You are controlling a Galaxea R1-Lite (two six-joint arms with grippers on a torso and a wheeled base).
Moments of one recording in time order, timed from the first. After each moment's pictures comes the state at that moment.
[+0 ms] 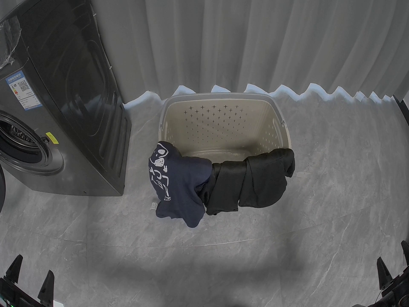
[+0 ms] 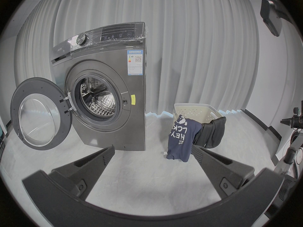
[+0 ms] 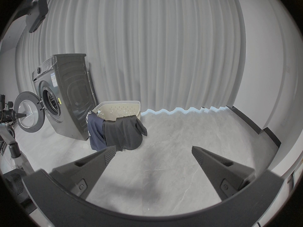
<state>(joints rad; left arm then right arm) -0.01 0.02 -0.02 0.00 0.00 -0.04 0.00 0.02 -0.02 0.00 0.02 -0.02</state>
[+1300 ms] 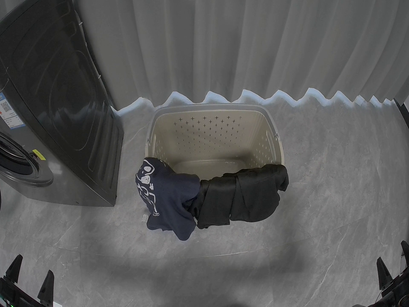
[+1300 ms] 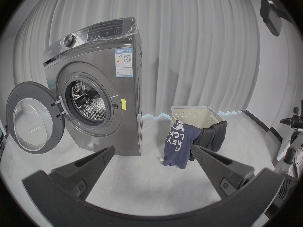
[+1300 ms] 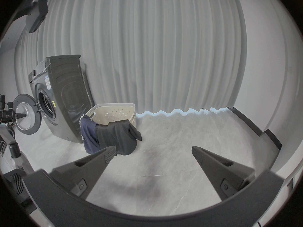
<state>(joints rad) -0.01 0.02 -0.02 0.00 0.00 -0.03 0.00 0.02 -0.02 0.00 0.02 -0.02</state>
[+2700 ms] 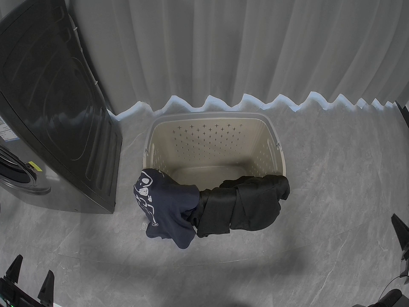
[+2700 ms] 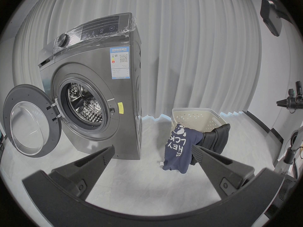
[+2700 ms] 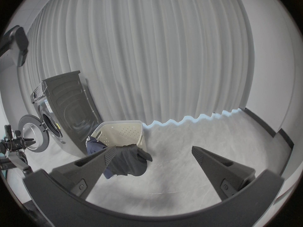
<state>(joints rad) -0.01 0.02 -0.02 0.00 0.00 -0.04 0.06 0.42 -0.24 -0.18 0.07 0.07</state>
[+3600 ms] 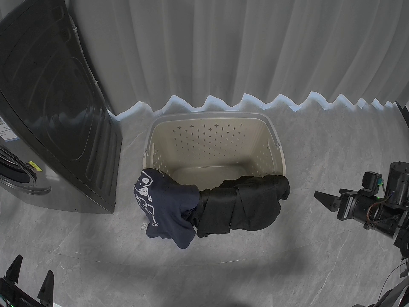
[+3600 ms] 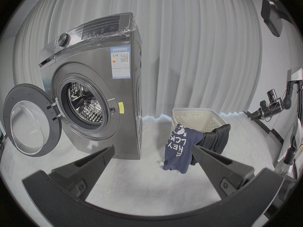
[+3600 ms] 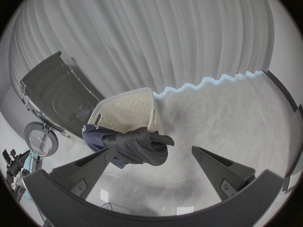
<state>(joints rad) 0.00 0.02 -0.02 0.00 0.01 -0.04 0.28 1.45 -0.29 -0.84 0.03 0.24</state>
